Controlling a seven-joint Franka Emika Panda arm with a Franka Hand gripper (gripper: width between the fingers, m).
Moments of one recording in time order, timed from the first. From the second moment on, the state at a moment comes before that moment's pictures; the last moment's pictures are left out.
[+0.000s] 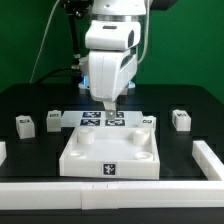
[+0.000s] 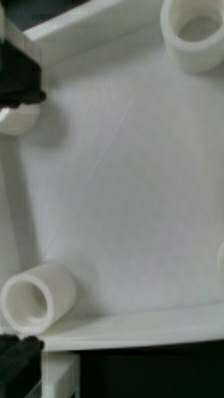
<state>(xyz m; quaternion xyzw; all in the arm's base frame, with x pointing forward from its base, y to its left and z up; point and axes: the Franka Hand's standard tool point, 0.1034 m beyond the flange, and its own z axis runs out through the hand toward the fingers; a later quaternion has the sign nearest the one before) 0.492 -0.001 0.079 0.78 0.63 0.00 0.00</state>
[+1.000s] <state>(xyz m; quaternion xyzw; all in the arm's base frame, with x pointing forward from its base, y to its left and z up) 0.450 0.001 0.015 0.76 0.65 -0.02 -0.03</state>
